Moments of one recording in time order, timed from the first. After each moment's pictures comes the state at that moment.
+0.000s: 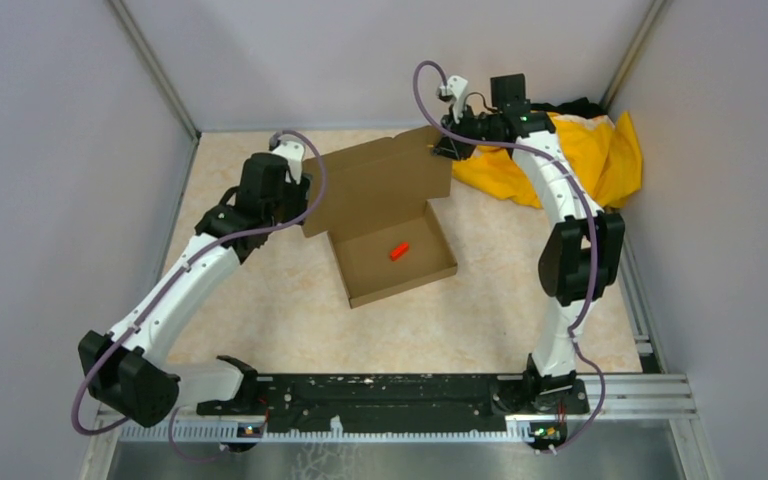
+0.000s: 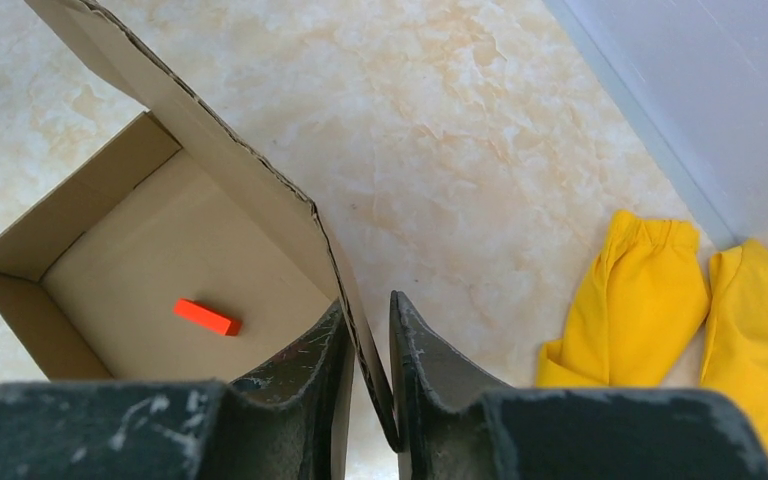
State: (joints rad) left arm -0.46 1.24 1.16 -0.52 -0.36 -0.01; right arm 0.20 1.91 1.86 -0.64 -0.80 -0.53
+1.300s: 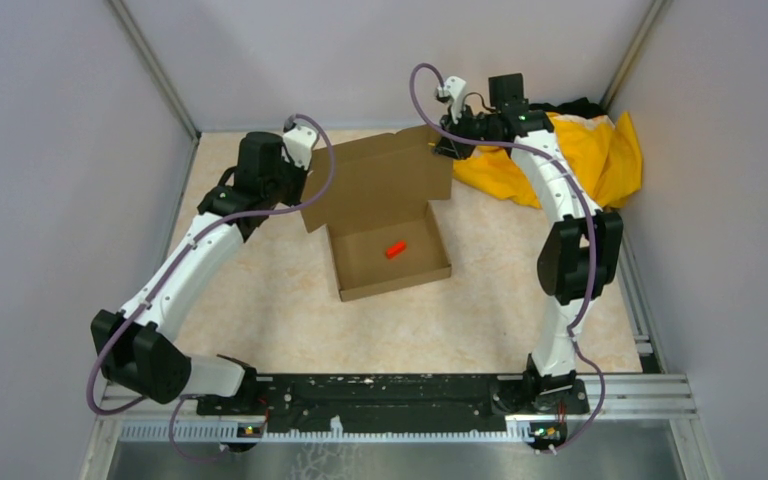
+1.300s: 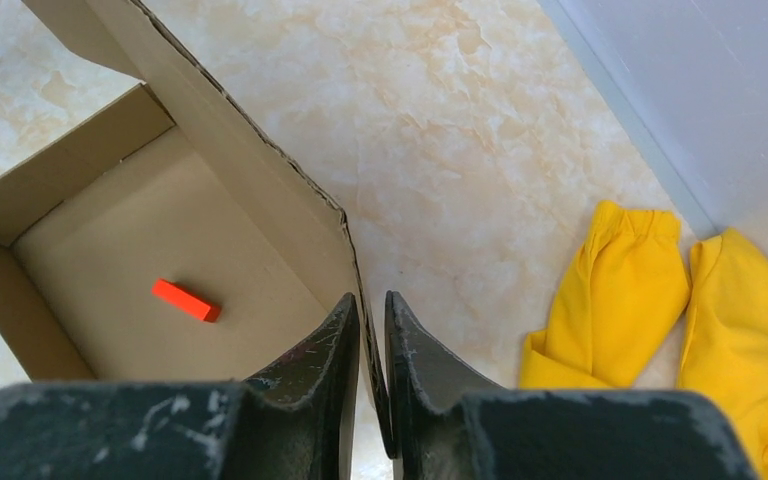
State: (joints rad) left arm -0.39 1.36 1.28 -0.47 -0.09 0.18; right arm 0.21 1.93 1.88 -0.66 -0.76 -0.56
